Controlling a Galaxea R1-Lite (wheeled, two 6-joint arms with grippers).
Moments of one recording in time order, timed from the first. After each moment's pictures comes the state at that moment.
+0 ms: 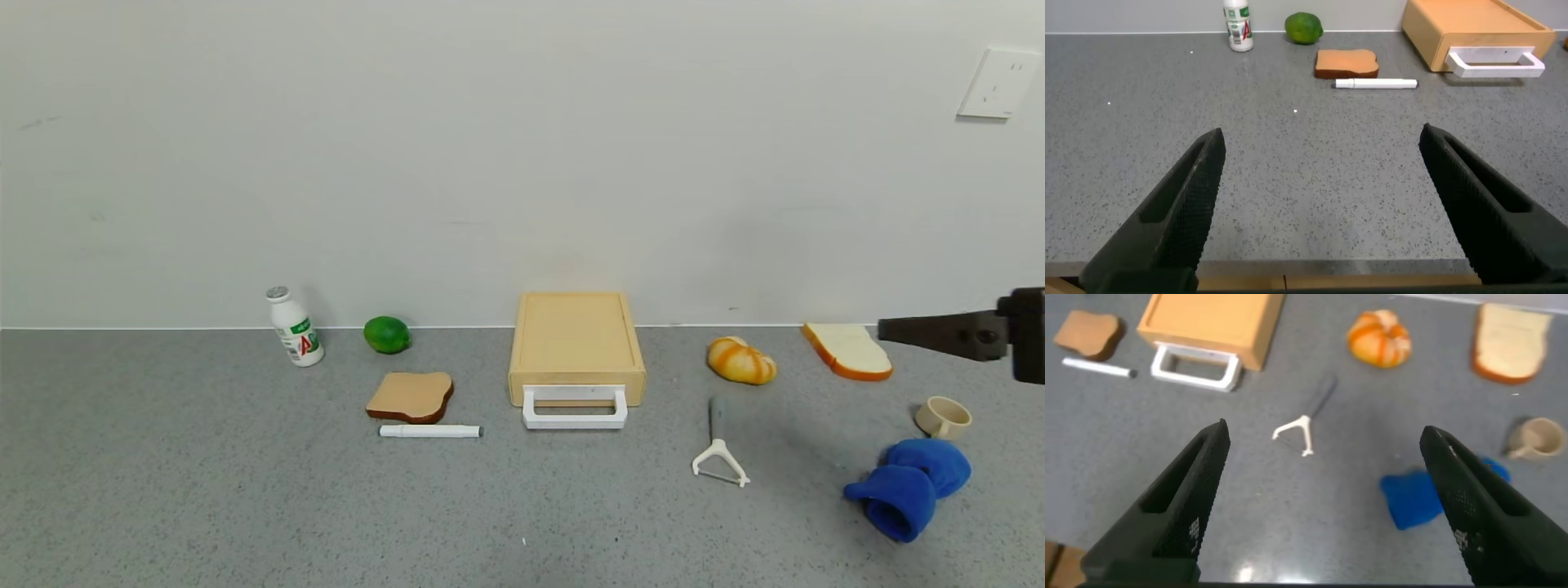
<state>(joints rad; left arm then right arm) 0.00 0.00 0.00 0.00 0.02 -0.03 0.25 1.30 -1.17 0.40 0.02 0.11</state>
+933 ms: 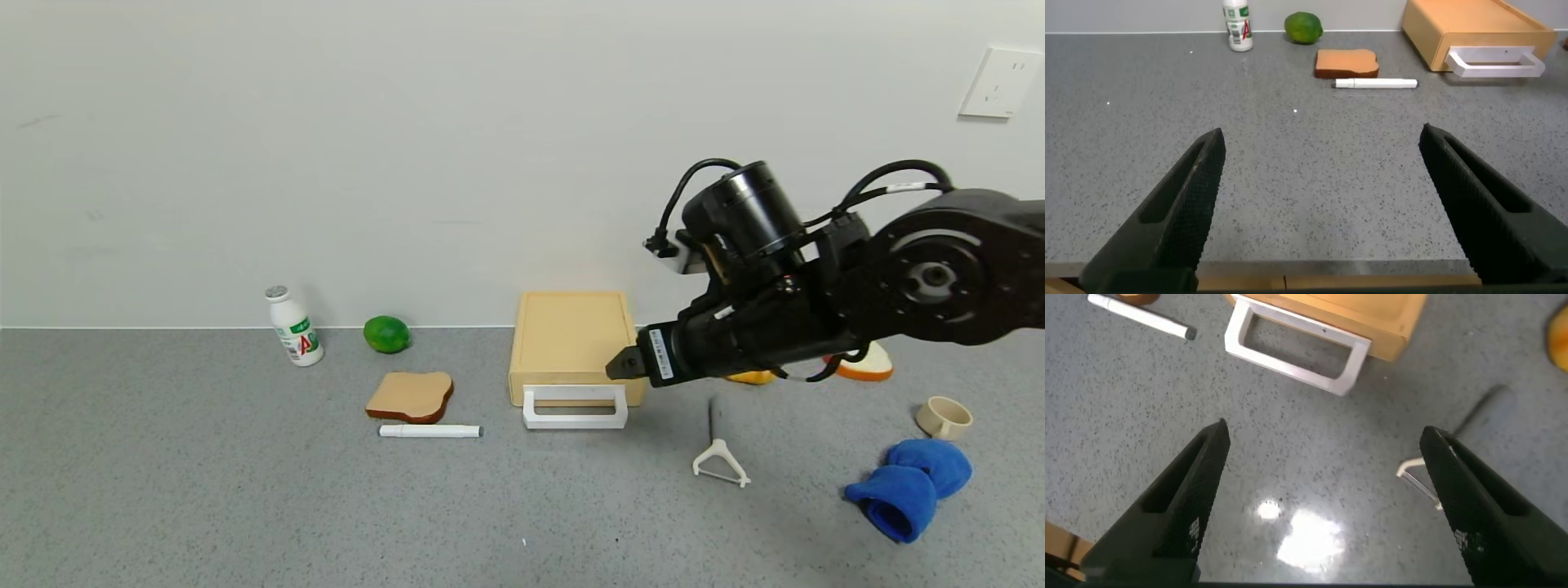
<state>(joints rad) 0.00 0.00 0.00 0.00 0.02 -0.03 0.62 1.93 -1.60 0.46 -0.10 0.28</state>
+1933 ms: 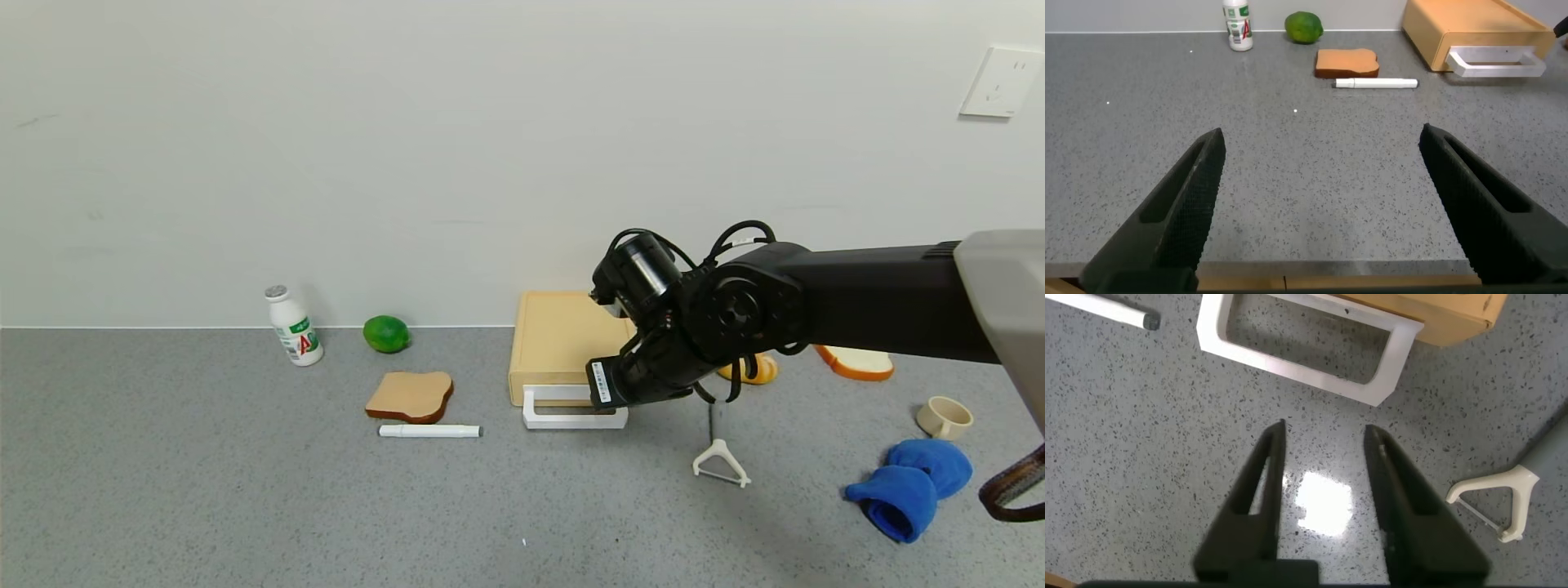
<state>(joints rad) 0.00 0.00 0.00 0.00 0.02 -0.03 0.64 2.21 -1.84 0.58 -0.09 0.37</state>
